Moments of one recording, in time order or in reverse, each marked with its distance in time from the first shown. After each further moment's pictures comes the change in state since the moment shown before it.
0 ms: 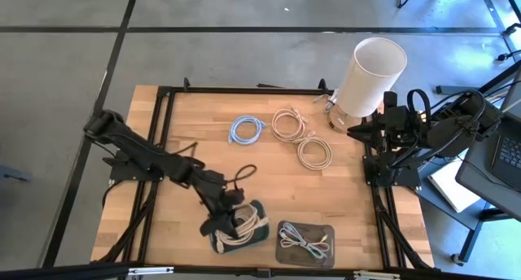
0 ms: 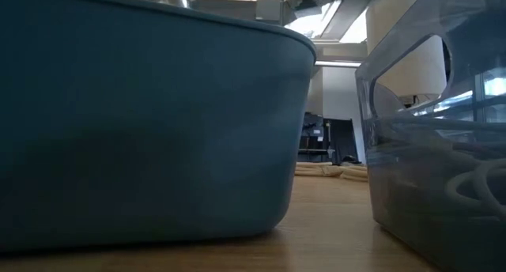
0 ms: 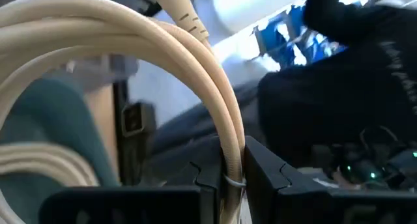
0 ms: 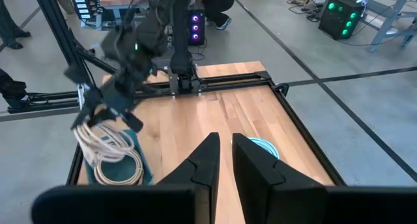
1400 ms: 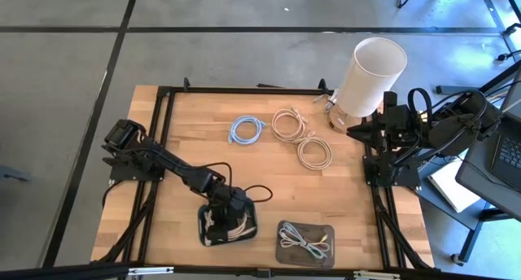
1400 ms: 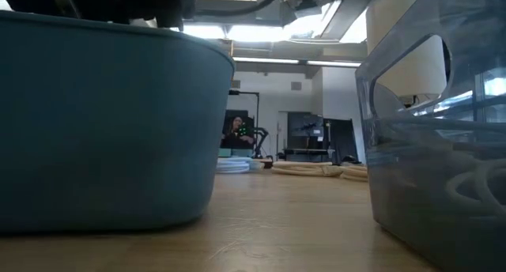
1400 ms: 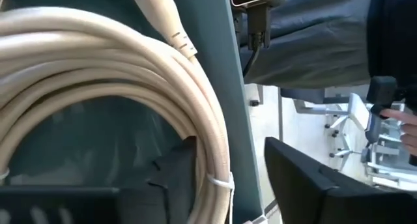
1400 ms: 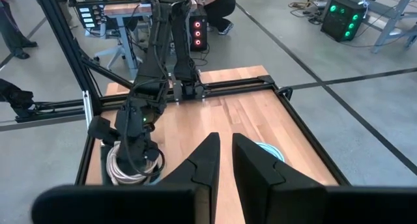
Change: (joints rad) left arm 0.024 0.258 0.000 -0.285 0.150 0.245; right arm 0.000 0.000 0.000 0.035 0.000 0.000
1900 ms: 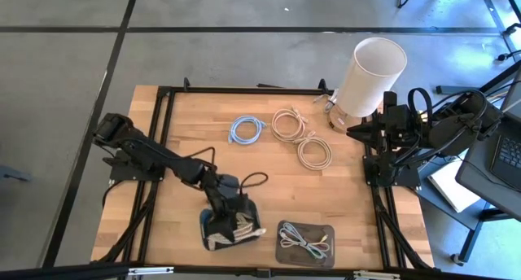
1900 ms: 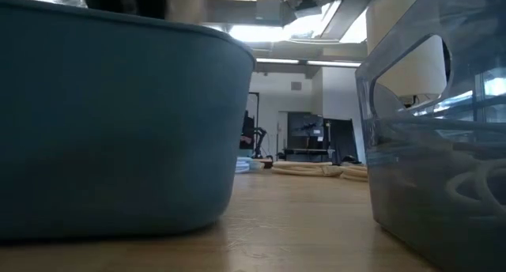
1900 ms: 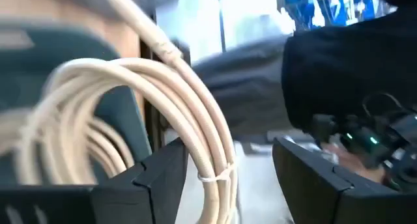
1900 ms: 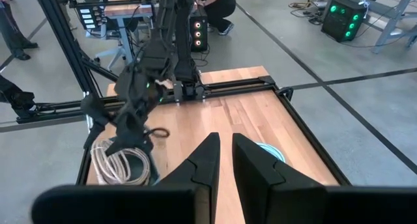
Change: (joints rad) left arm 0.026 -0.142 -0.001 0.194 0.016 -0.216; right arm 0.000 0.000 0.000 0.004 0.000 0.001
